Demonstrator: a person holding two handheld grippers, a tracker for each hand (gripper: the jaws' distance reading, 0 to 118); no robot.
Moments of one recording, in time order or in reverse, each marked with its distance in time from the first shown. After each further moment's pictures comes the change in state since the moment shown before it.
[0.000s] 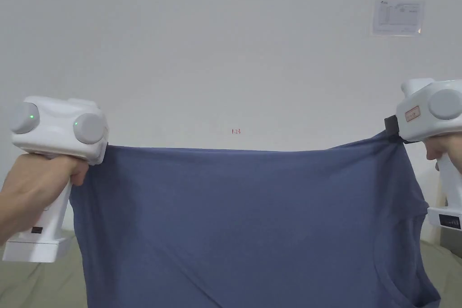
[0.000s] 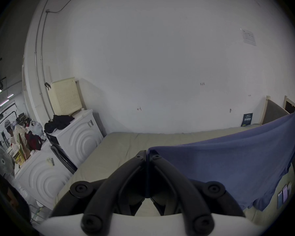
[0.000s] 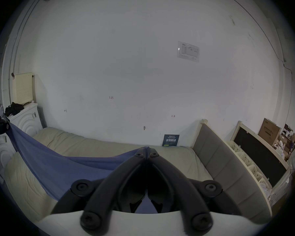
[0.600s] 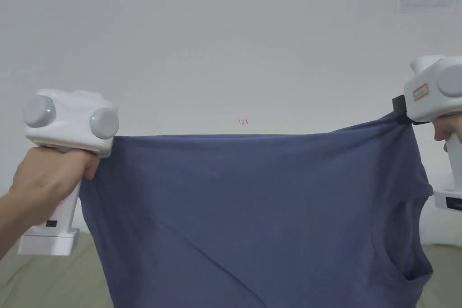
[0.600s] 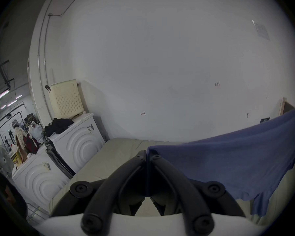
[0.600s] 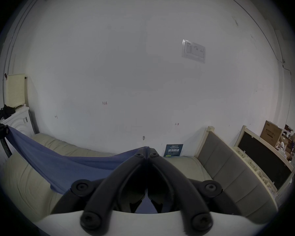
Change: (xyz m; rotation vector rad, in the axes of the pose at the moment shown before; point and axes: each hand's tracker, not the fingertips) left arm 0.053 -0.001 -0.136 0.008 0.095 -0.008; right arm -0.016 0.003 -0.132 0.033 -0.026 -0.007
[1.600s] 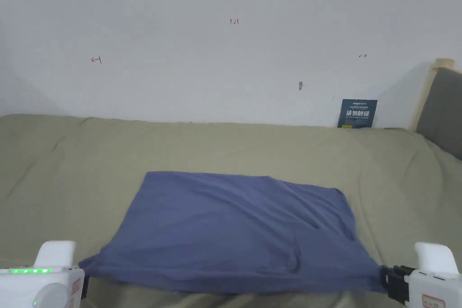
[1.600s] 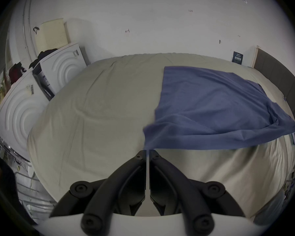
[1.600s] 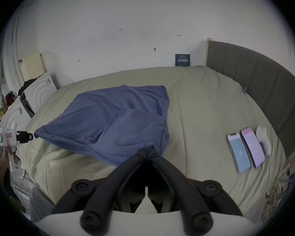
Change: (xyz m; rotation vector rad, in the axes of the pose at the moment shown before) left arm -0.109 -0.436 0.192 -0.433 -0.232 -0.016; right arm -0.006 -0.448 0.301 -0.411 0.178 -0.161
